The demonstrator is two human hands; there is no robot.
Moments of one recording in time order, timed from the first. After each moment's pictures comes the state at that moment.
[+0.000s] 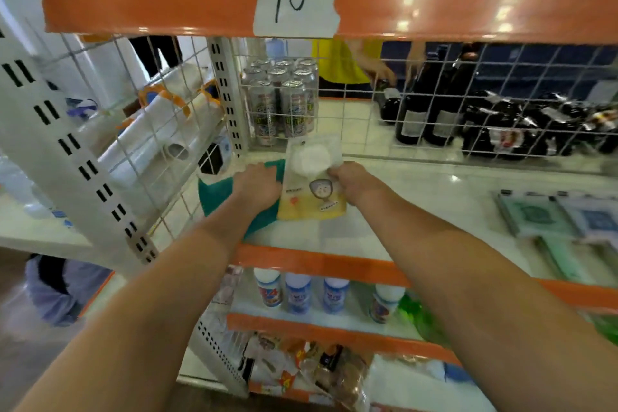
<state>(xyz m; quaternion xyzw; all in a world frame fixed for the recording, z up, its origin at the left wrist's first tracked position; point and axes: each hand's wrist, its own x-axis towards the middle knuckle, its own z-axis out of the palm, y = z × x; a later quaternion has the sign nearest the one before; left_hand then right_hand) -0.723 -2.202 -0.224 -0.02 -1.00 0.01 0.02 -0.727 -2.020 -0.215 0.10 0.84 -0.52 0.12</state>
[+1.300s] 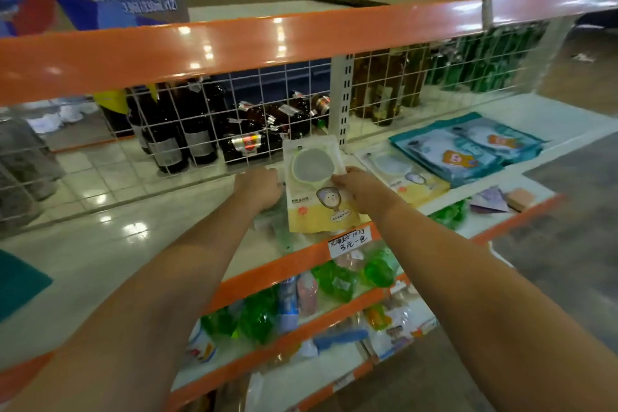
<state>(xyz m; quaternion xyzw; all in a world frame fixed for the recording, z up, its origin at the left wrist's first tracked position) -0.681 -1.745 -0.200 -0.32 -0.95 0.04 0.03 -0.583 -1.581 -0.213 0.33 0.71 -0.62 -0.08</state>
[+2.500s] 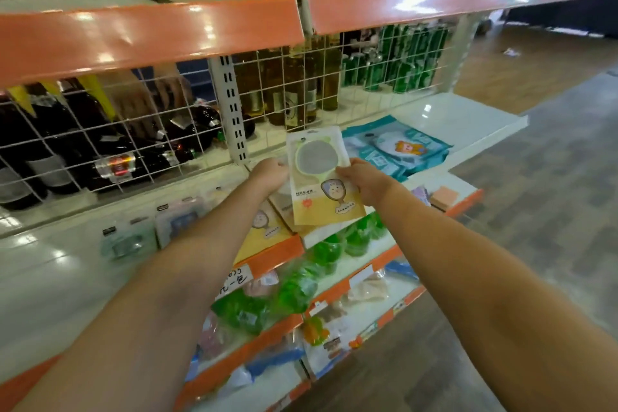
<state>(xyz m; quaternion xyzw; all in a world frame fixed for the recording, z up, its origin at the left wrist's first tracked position) -0.626 -1.487 -0.197 -0.25 -0.90 -0.32 -0.17 -0.499 -1.360 -0.197 0.34 0.66 -0.66 -0.12</state>
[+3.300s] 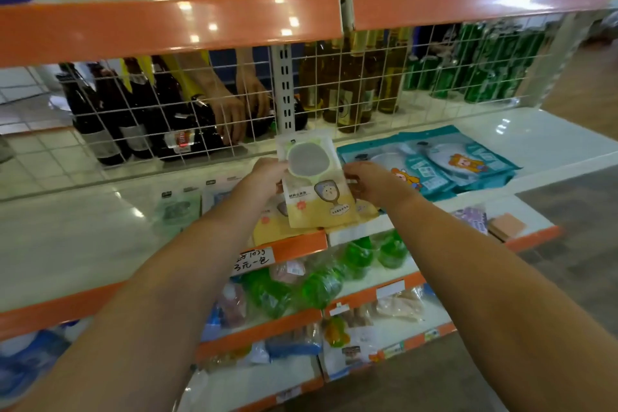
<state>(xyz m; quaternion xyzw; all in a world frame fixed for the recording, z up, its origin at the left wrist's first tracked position) -0.627 -1.531 -0.200 0.05 -0.75 -0.62 -0.20 -0.537 -1.365 -0.208 0.27 0.66 -0.70 -0.01</state>
